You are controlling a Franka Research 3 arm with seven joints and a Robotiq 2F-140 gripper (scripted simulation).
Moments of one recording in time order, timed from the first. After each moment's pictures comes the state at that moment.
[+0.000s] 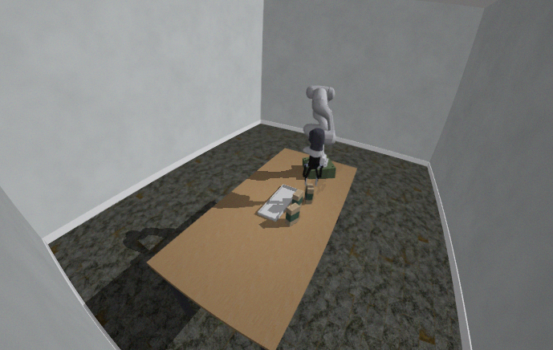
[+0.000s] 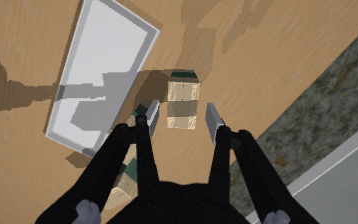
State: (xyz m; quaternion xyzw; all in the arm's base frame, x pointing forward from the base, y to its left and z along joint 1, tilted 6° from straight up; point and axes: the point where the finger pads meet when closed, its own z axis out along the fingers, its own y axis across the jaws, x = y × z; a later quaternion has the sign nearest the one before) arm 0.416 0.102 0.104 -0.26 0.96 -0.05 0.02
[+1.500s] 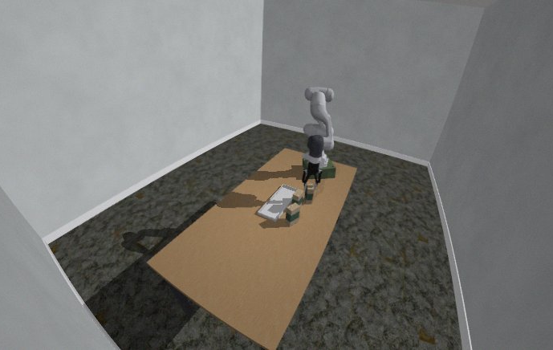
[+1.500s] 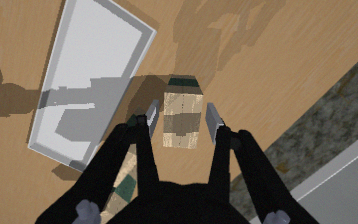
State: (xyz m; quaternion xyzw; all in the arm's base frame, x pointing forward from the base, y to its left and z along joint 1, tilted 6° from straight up) arm 0.416 0.097 0.057 -0.27 0.96 -0.05 0.01
